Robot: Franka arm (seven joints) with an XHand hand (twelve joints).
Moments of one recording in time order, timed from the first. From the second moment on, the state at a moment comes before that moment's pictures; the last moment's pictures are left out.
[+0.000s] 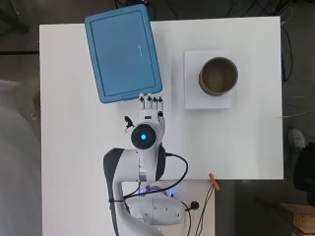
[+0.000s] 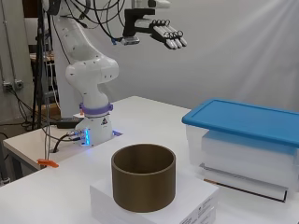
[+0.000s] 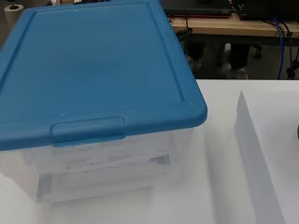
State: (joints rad) arm -0.01 -0.75 0.01 -2.34 -0.03 1.60 -0.85
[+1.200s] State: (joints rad) arm -0.01 -0.24 0.30 -2.41 -0.89 1.95 -0.55
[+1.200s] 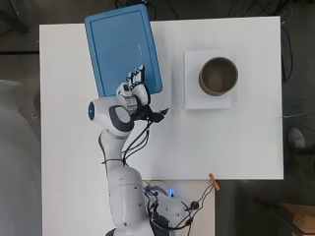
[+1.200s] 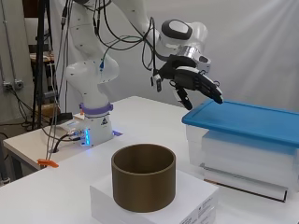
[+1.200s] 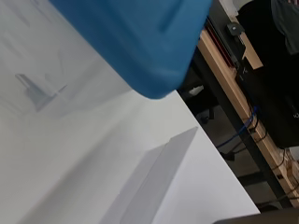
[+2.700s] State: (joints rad) arm 0.03 -0.36 0.18 -2.35 -0.79 2.22 -0.67
